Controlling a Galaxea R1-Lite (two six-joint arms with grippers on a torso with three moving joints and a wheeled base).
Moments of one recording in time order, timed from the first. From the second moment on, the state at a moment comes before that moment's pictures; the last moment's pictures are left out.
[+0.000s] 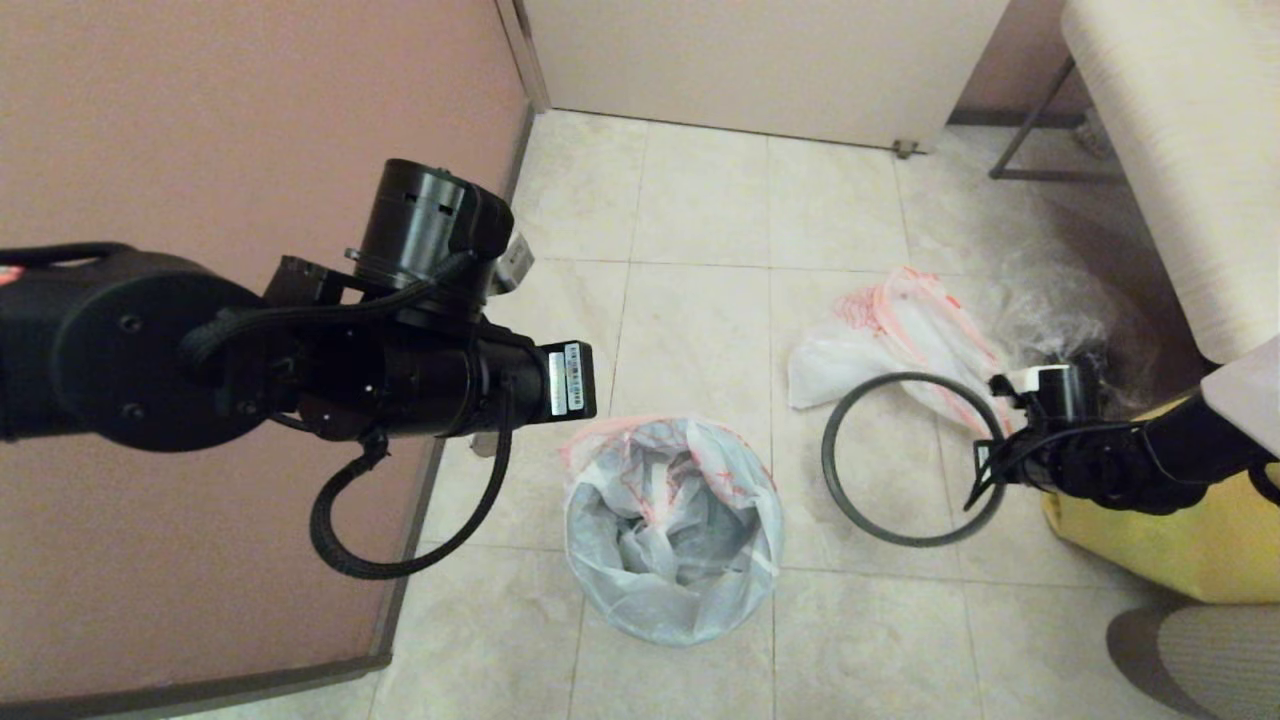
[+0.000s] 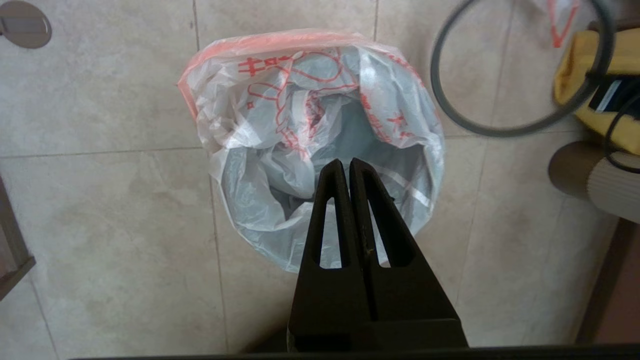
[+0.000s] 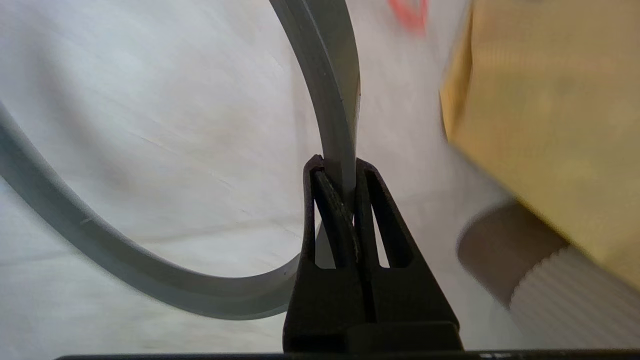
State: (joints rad) left arm -0.64 1.67 -1.29 0.19 0.23 -0.38; right arm -0.03 2.25 -1.21 -0.44 -0.27 0.00
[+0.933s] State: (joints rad) left arm -0.66 1.62 -1.29 0.18 0.22 -0.38; right arm 0.20 1.88 -1.37 -0.18 -0.22 0.10
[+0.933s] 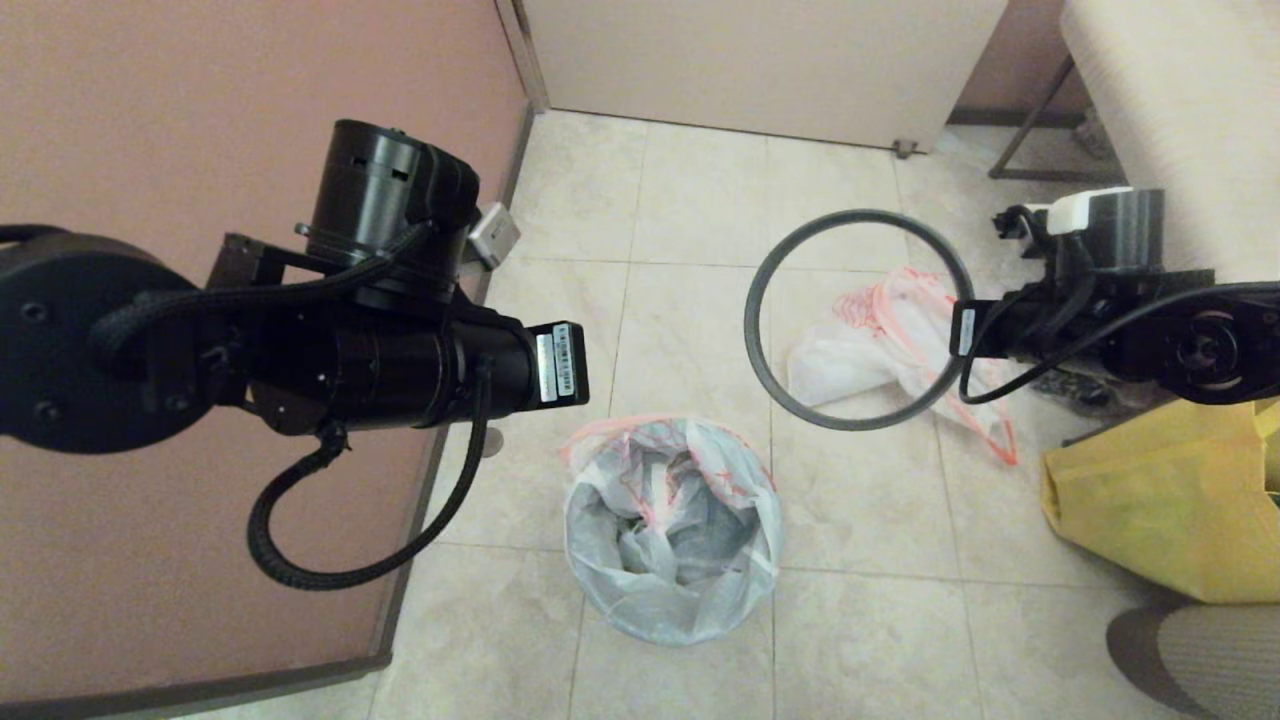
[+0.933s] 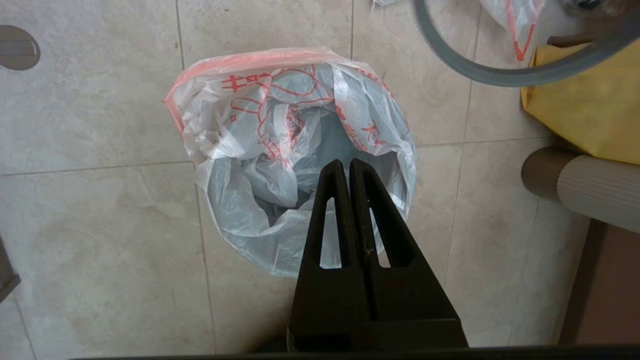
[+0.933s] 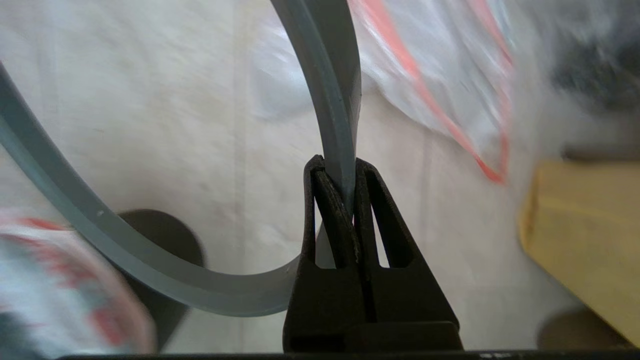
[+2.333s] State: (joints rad) left arm -0.67 1.63 -1.29 0.18 0.20 -0.38; right arm 0.45 1.88 -1.45 0.01 0.04 -0.03
